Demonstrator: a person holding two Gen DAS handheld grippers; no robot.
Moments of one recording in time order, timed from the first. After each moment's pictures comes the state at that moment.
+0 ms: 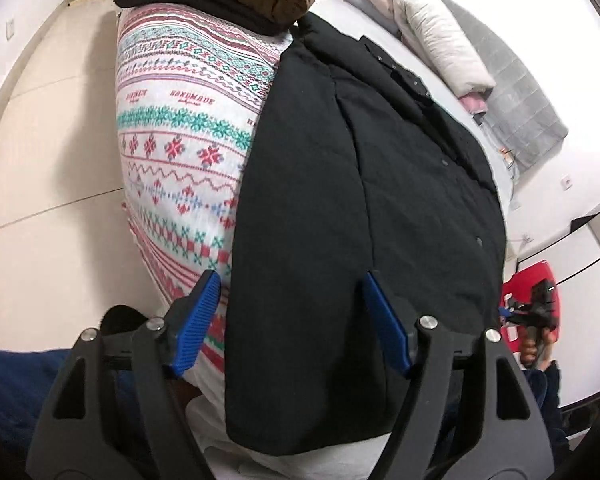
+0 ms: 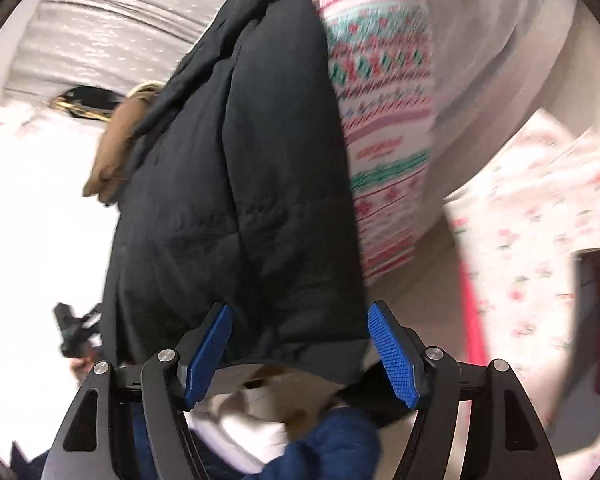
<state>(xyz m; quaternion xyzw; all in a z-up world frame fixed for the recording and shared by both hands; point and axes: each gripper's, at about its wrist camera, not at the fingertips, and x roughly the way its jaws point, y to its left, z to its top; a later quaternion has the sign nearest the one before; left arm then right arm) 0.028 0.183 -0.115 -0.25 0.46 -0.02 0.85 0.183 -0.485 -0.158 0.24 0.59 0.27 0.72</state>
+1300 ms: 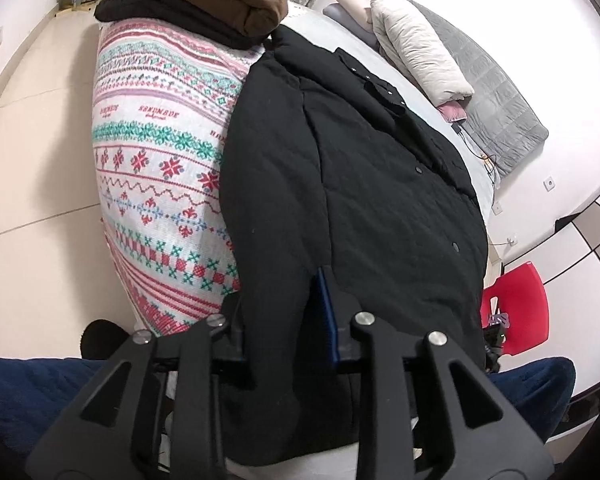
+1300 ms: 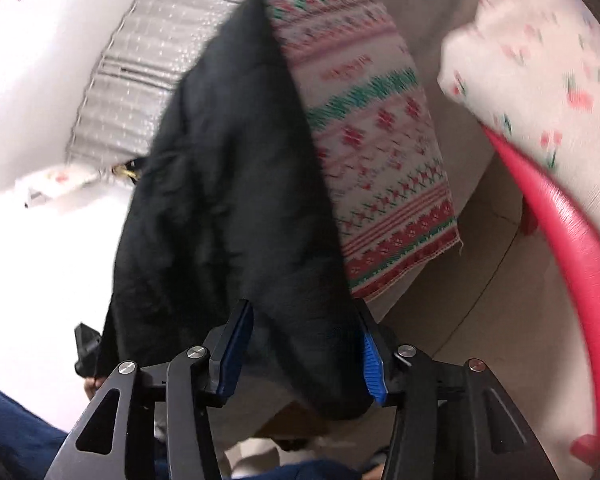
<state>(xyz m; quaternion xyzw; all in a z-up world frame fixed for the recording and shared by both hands) 0.032 0.164 -0.110 -0.25 0.43 -0.04 0.86 0.103 -0.475 -0.290 0.40 0.43 0.30 0.75</state>
